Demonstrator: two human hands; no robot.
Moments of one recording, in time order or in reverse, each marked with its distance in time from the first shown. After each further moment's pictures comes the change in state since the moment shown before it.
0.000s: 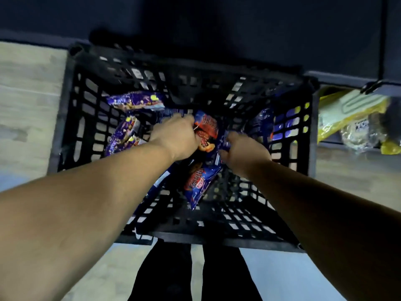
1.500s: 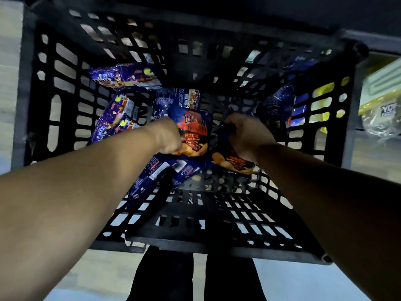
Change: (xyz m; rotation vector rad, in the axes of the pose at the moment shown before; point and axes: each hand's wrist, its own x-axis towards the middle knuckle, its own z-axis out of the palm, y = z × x) left_hand 0.021 -0.036 0.041 -0.095 -0.418 -0.280; right_hand 0.044 0.012 0.039 0.202 -0.006 -0.017
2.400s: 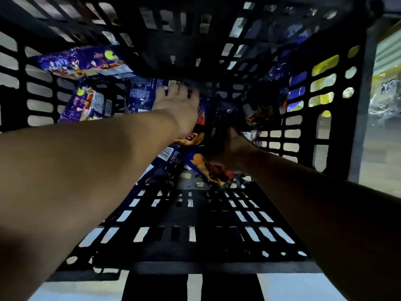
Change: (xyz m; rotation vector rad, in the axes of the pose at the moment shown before) left_hand 0.060 0.056 0.023 0.650 0.300 0.298; right_hand 0.004 0.031 0.042 0.287 -0.342 0.176
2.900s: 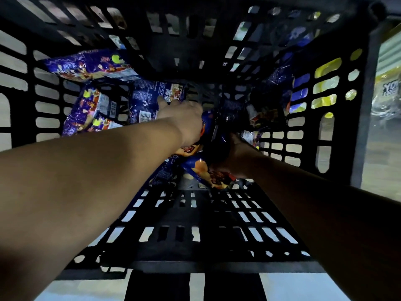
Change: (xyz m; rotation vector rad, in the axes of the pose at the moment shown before) left_hand -0.011 0.002 0.005 -0.119 -0.101 0.033; right_hand -0.007 0.005 0.008 0.079 -0.016 -0.066
